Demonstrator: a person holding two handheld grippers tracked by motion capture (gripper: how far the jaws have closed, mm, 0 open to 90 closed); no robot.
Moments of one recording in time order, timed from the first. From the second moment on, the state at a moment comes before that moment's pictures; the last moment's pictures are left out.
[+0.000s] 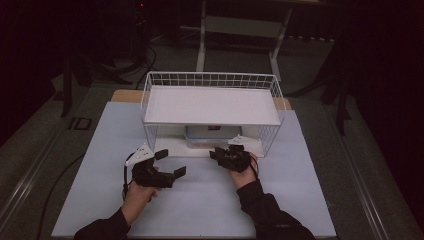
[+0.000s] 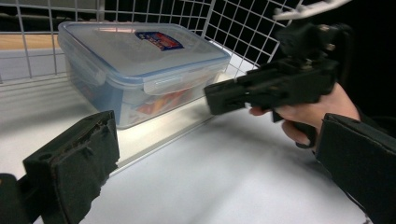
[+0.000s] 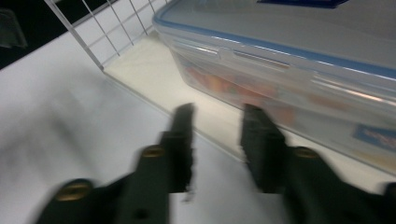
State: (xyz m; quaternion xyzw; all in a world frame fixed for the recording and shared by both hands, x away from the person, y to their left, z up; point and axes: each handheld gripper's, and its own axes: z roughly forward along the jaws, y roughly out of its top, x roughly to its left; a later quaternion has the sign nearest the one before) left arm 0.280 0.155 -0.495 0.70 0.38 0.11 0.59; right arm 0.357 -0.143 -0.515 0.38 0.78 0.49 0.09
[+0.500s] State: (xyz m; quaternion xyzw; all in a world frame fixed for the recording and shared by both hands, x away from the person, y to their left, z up) left arm 0.275 0.152 -0.494 0.71 0.36 0.10 0.59; right arm 0.318 -0.179 -0.503 0.36 0.77 0.52 0.07
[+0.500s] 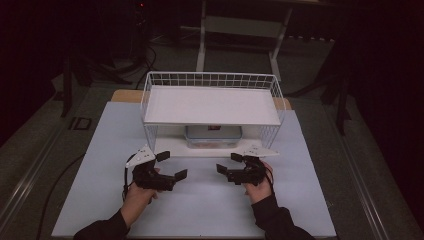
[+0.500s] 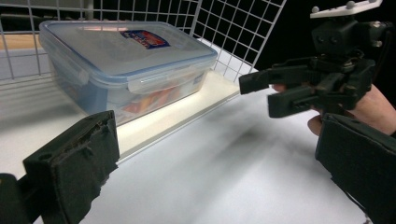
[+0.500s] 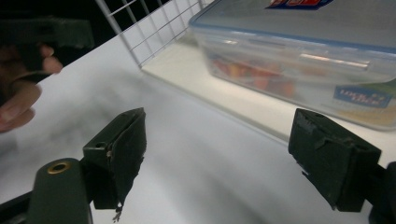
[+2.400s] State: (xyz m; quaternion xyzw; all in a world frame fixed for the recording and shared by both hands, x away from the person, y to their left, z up) left arm 0.230 0.189 -0.502 0.76 0.29 0.06 0.58; right arm 0.237 -0.271 -0.506 0.33 0.79 0.51 0.13
